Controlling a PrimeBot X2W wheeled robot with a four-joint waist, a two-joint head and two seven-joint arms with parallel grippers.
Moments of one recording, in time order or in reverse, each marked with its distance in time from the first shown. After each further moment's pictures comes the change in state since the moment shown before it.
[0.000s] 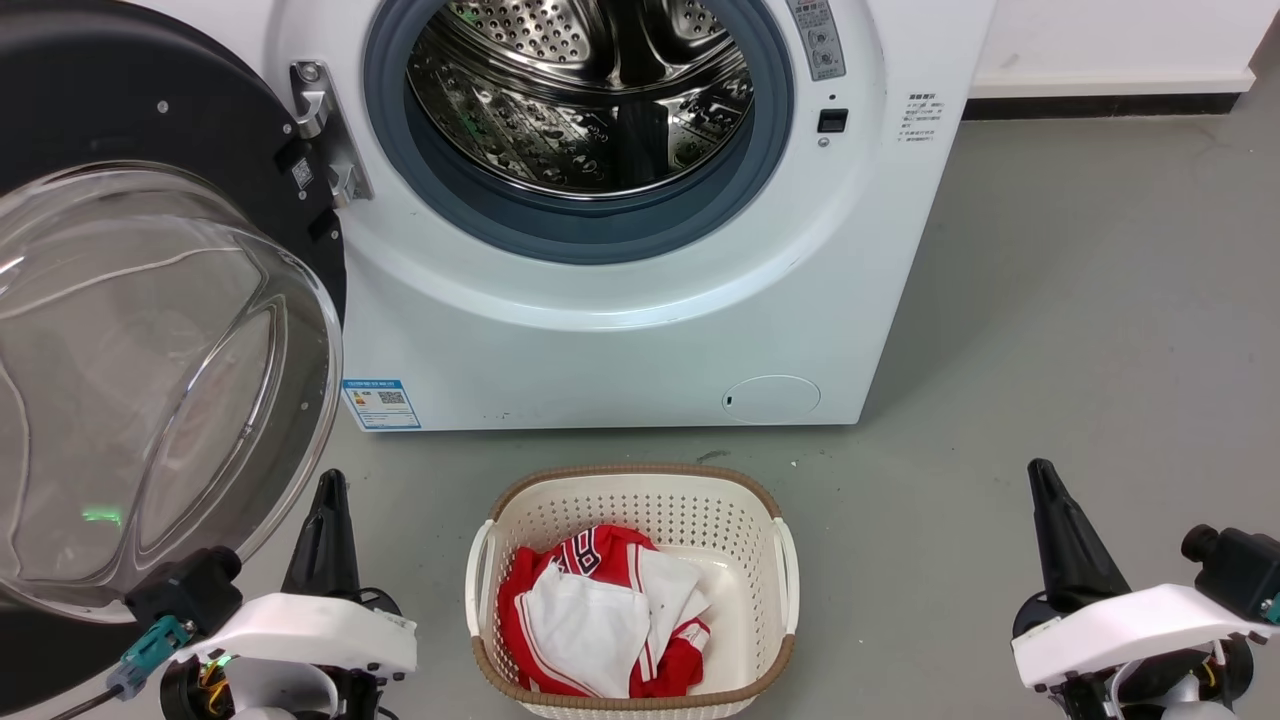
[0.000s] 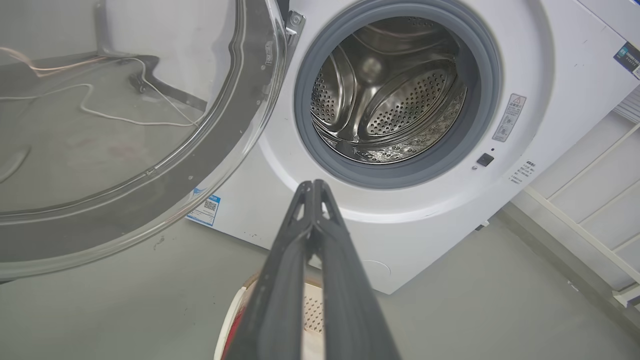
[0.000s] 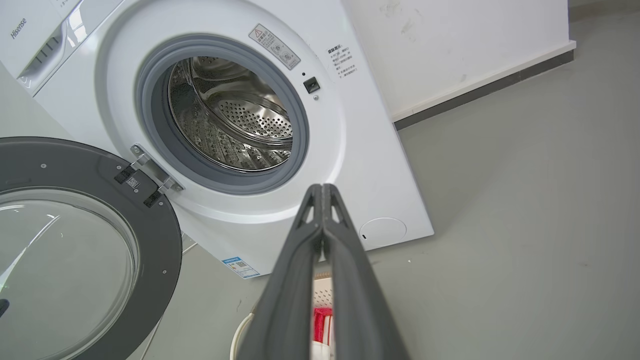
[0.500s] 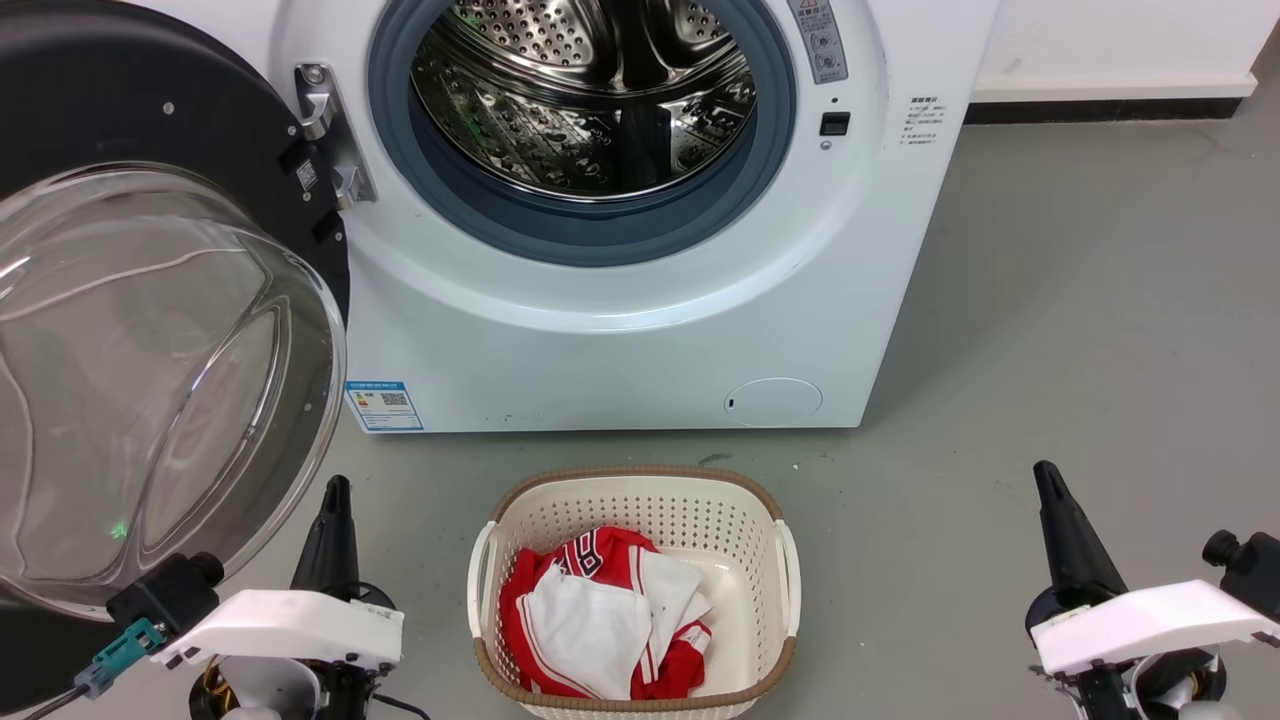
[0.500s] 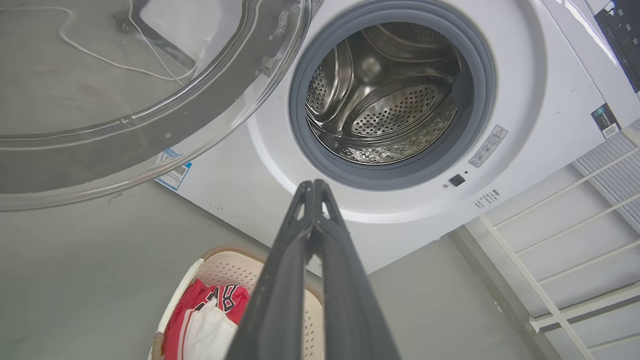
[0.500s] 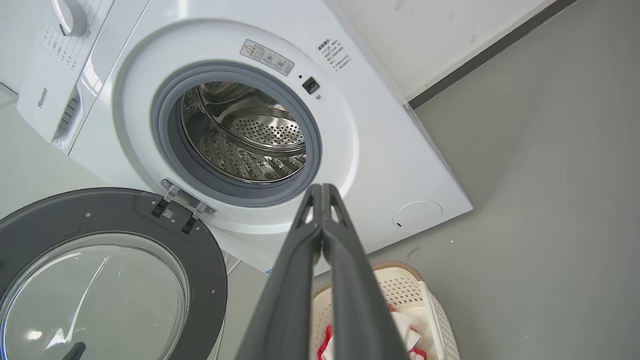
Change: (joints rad) left arm -0.012 -0.015 0.027 0.024 -0.223 -0.033 0.055; right arm -0.016 -0.006 -0.007 0.032 0.241 0.000 0.026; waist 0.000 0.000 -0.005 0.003
